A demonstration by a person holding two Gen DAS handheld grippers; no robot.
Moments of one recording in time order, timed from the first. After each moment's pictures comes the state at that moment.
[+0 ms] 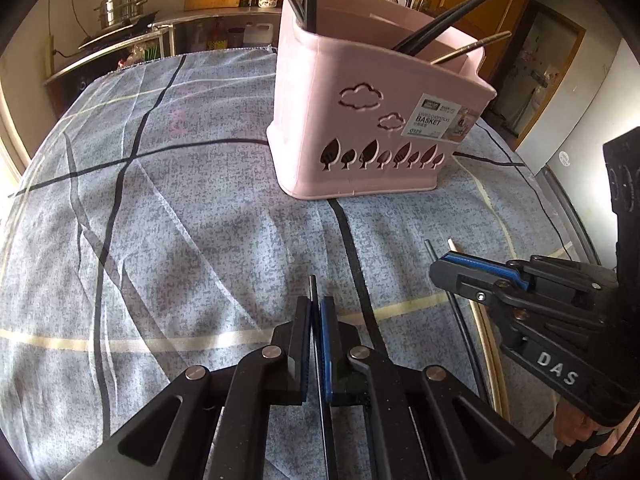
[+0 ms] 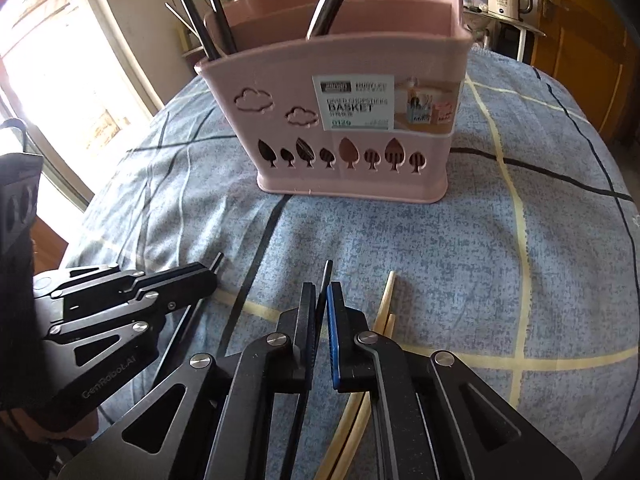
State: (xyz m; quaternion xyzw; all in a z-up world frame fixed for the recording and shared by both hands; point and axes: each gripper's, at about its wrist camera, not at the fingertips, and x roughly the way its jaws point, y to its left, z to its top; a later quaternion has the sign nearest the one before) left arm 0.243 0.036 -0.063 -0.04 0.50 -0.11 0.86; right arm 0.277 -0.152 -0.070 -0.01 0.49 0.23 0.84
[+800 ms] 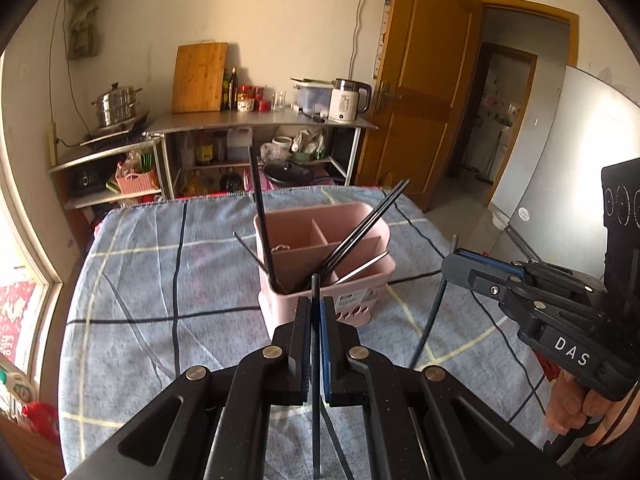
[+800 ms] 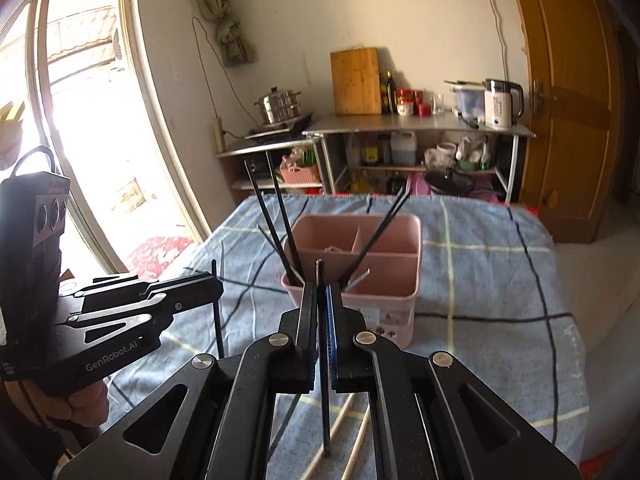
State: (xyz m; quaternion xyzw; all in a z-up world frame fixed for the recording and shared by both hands) left arm 0.219 0.038 0.107 -0.02 0.35 -0.14 0.93; right arm 0.246 -0.182 0.089 0.02 0.31 0.25 0.92
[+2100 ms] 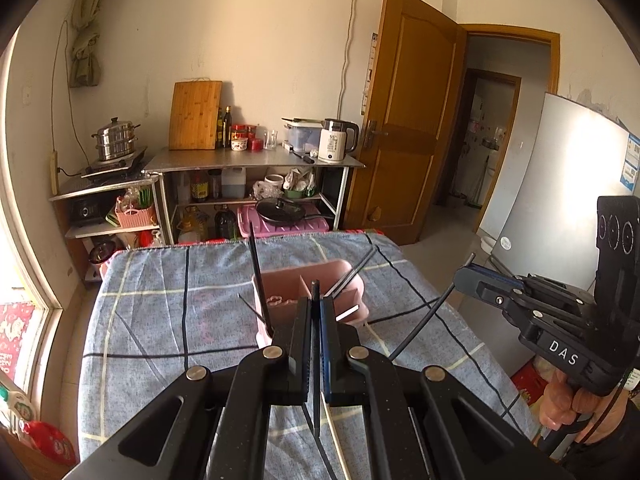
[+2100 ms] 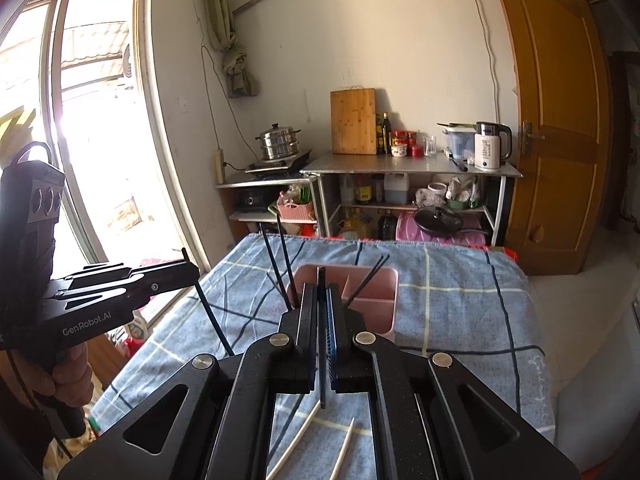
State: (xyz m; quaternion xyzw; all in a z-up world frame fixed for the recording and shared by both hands) left arm 0.194 0.046 0.180 -0.03 0.29 -0.15 0.94; right arm 0.217 -0.205 0.141 0.01 0.25 0.25 0.94
